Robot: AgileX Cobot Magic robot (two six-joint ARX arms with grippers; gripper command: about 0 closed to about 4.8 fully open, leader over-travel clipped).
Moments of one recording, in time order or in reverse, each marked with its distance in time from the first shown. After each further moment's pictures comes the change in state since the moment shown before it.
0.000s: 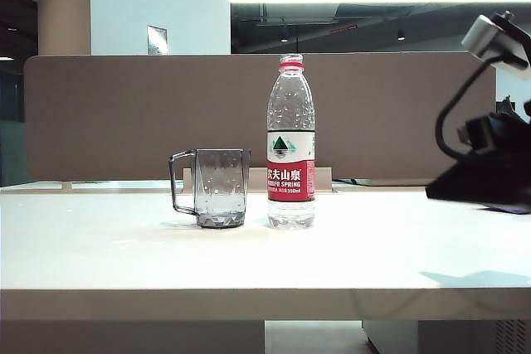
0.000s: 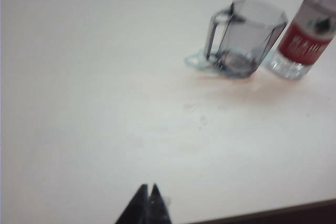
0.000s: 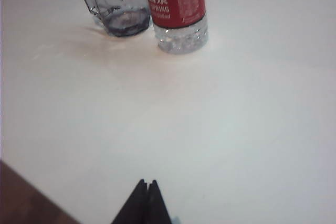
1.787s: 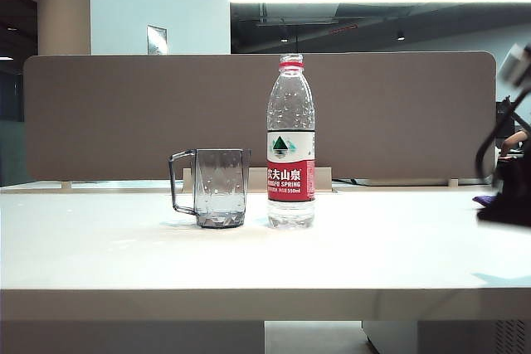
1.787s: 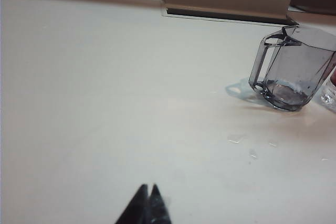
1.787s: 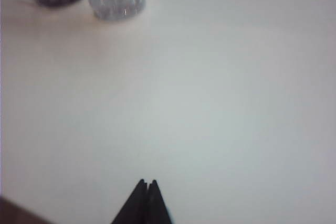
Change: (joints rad) left arm 0.120 -0.138 -0.295 0.345 0.000 0.003; right arm -0.016 -0.067 -0.077 -0.039 0.174 -0.005
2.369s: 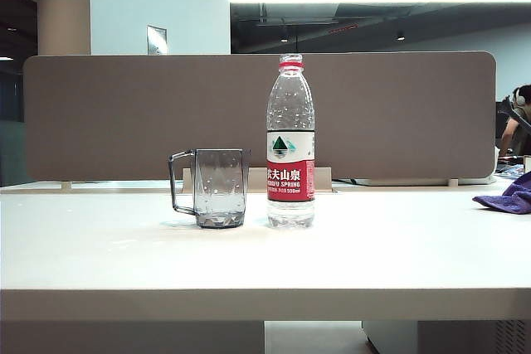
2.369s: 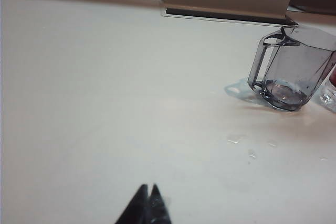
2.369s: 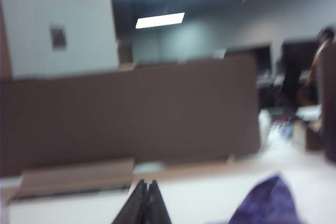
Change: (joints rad) left arm 0.000 0.000 0.000 0.000 0.000 0.000; right arm -0.422 -0.869 0.001 -0.099 0.010 0.000
